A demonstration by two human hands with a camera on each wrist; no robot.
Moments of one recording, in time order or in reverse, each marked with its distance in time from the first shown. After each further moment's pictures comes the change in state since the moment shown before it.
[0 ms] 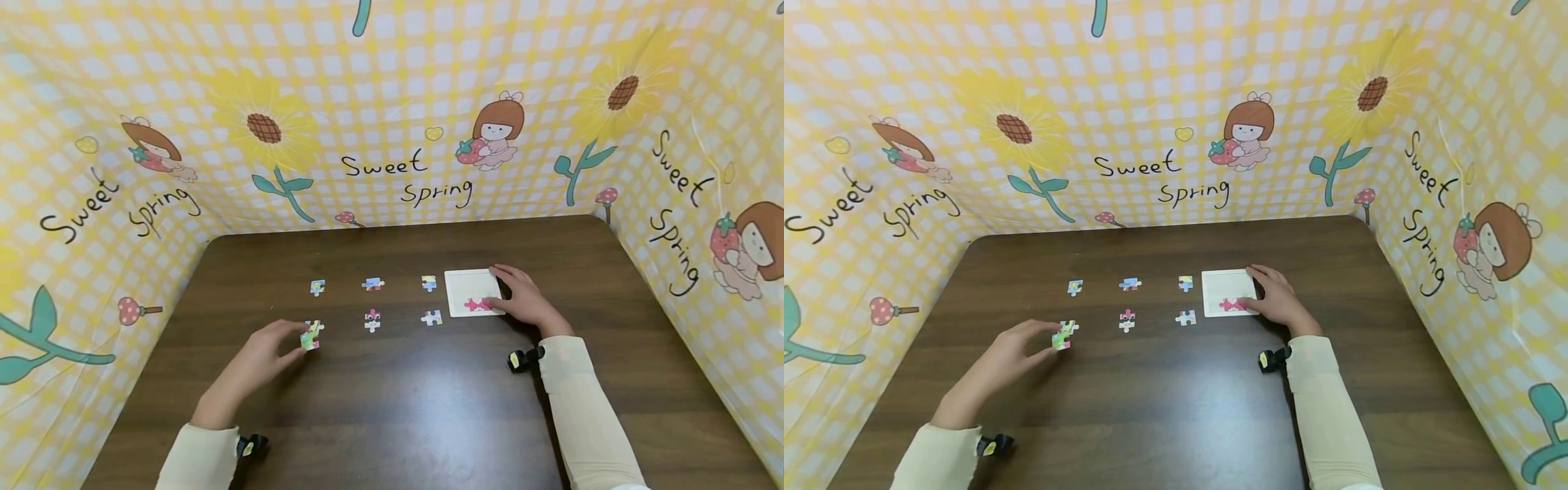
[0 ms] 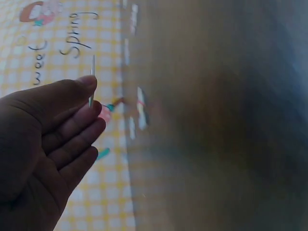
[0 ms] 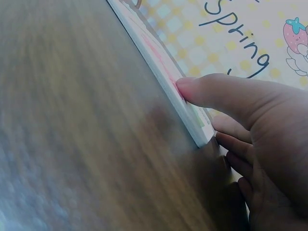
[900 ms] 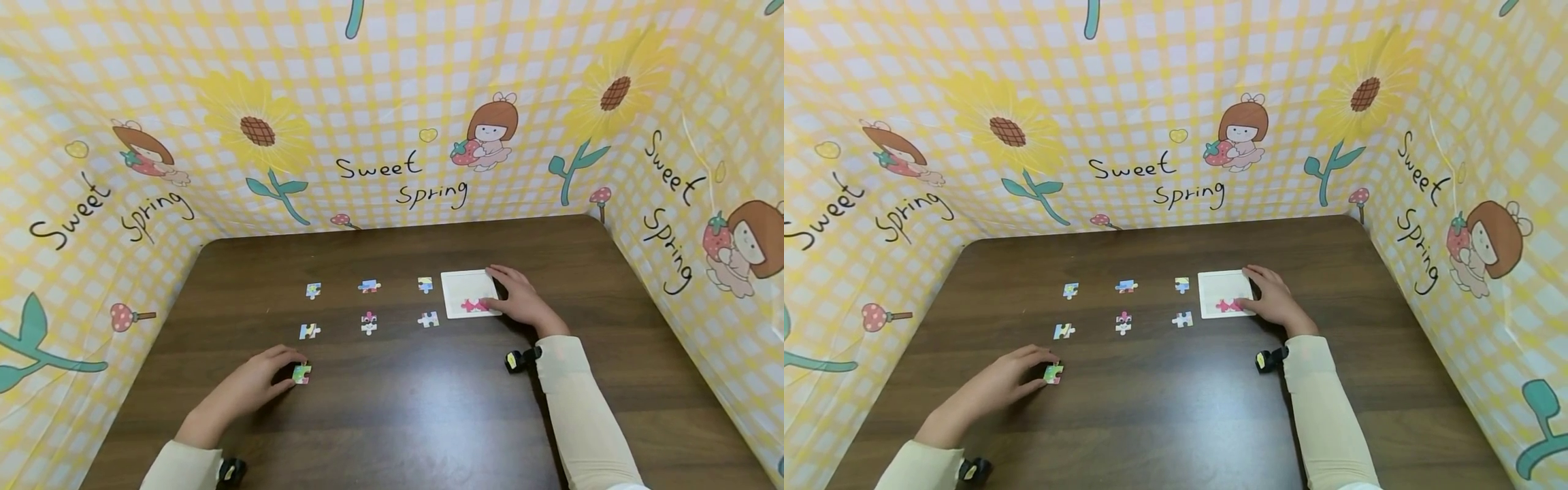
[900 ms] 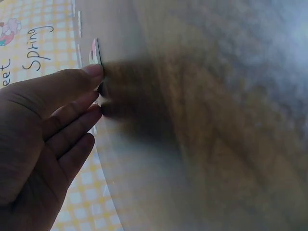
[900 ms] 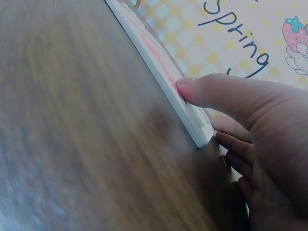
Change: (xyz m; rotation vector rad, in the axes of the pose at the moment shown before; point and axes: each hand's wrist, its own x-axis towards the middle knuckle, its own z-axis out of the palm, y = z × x) left_hand -0.025 -0.014 0.012 0.099 -0.193 0.107; right_hand 0.002 0.004 0.002 -0.009 0.010 0.003
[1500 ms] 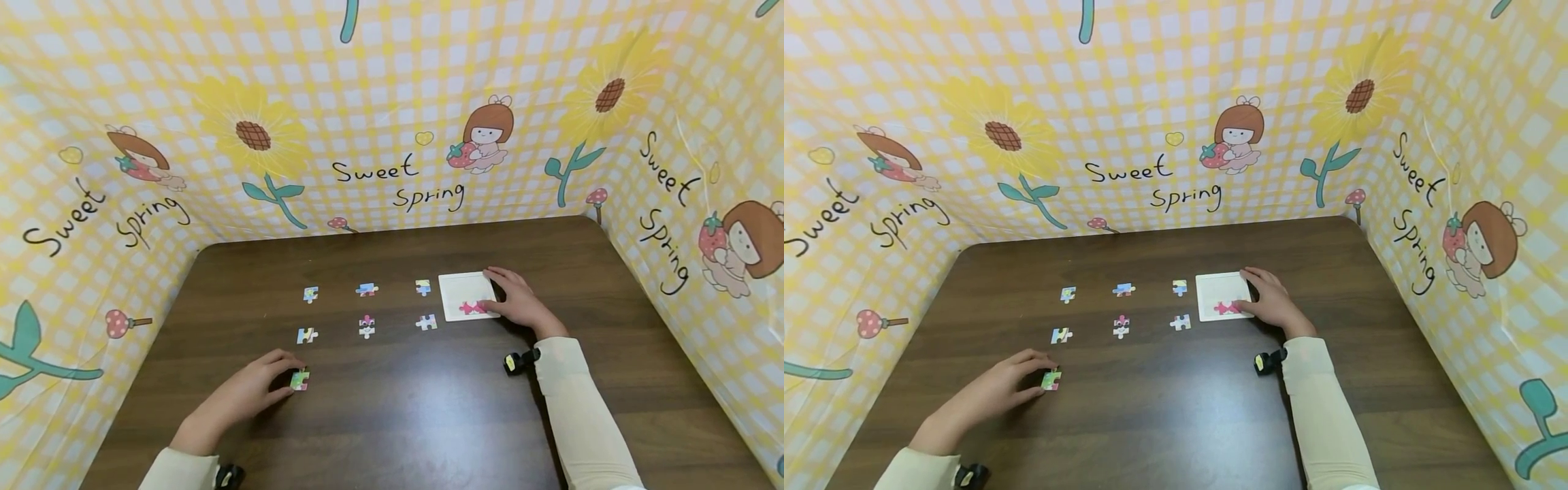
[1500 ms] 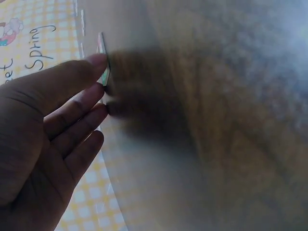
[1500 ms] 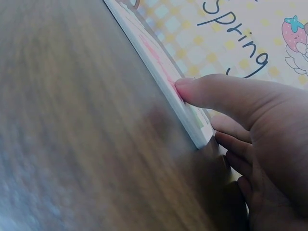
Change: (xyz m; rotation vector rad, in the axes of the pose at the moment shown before) left_hand -0.002 0.002 -0.002 0.001 -0.011 0.018; right_hand -0.001 -0.002 -0.001 0.008 0.002 0.007
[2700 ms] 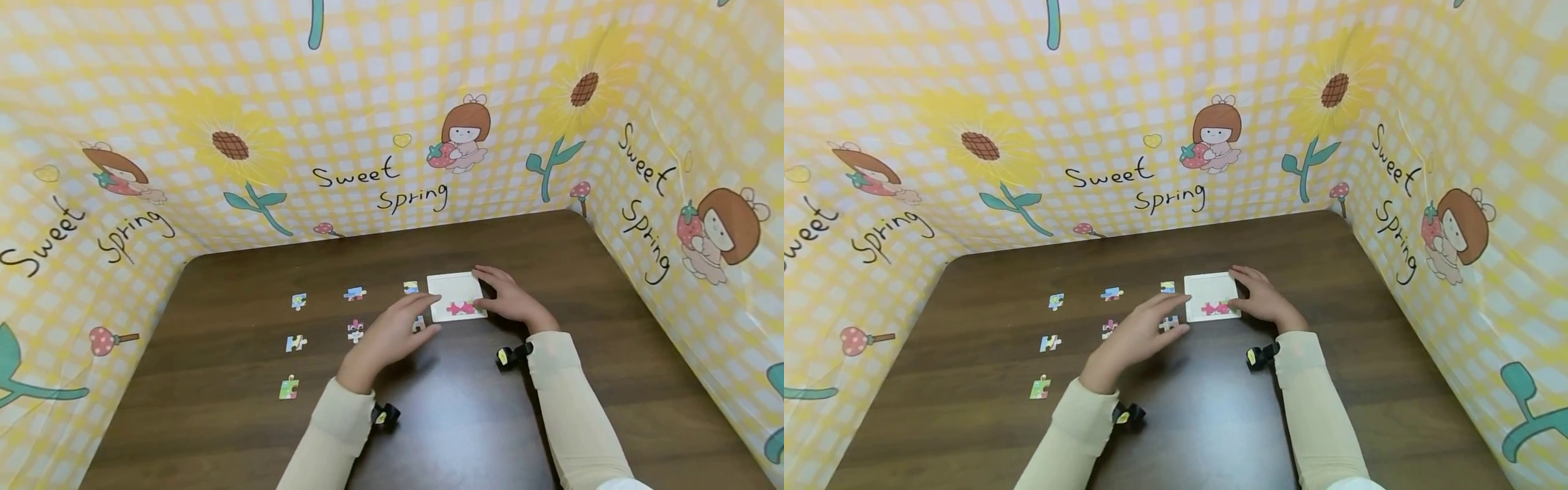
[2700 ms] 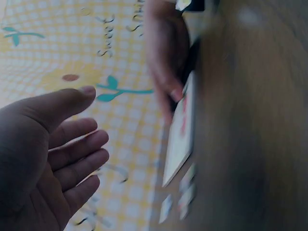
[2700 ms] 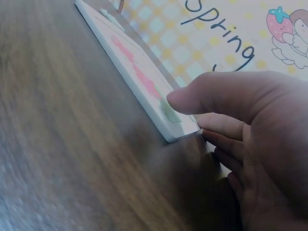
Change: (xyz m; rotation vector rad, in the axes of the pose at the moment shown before) left_hand 0.198 0.176 0.023 -0.171 0.073 0.114; right_hand -0.002 0.013 -0.008 0.095 -0.034 -0.093
